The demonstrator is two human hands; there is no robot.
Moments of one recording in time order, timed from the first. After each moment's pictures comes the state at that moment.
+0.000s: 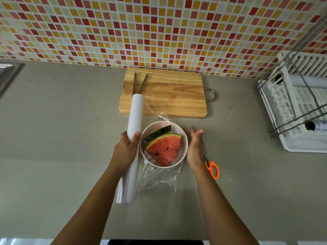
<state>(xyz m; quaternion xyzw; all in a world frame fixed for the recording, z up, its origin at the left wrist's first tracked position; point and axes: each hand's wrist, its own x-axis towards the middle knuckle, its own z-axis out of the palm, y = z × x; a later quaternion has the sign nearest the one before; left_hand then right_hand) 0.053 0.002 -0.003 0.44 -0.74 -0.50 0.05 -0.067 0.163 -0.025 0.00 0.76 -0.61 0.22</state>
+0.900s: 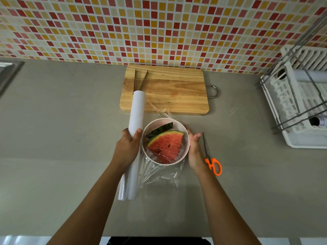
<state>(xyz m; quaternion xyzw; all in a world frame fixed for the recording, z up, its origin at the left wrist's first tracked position) 0.051 0.001 -0.001 0.44 -0.76 -0.48 0.04 -0.056 0.168 -0.030 -0.09 0.71 -0.63 0.30</state>
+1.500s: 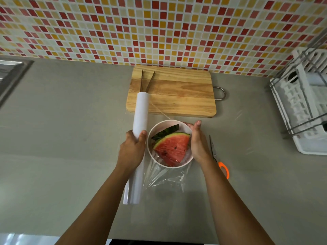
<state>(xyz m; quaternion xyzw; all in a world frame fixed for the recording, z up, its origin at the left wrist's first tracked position) 0.053 0.003 -0.003 0.46 -0.76 -0.45 0.06 -0.079 0.143 -0.018 -0.10 0.79 -0.54 0.27</state>
